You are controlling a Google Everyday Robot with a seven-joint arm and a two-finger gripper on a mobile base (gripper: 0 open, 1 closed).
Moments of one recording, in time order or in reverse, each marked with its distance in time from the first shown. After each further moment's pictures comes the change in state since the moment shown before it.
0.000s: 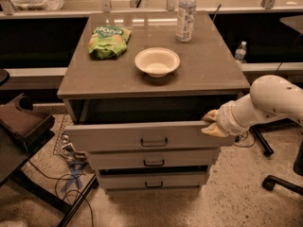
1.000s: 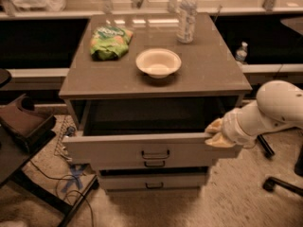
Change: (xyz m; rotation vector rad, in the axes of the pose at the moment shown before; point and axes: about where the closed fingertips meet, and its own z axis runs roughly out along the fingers) arm -0.002 0.031 -0.015 -0.023 0.023 -0.005
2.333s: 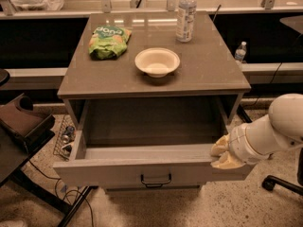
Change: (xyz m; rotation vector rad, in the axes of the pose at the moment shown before) arm -0.004 0.071 -0.029 -0.046 0.031 -0.039
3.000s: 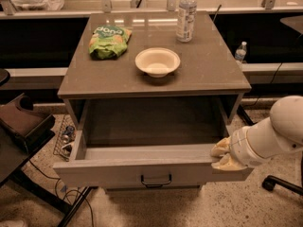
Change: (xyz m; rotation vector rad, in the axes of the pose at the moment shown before) arm 0.005 0.010 -0.001 -0.017 0.002 0.016
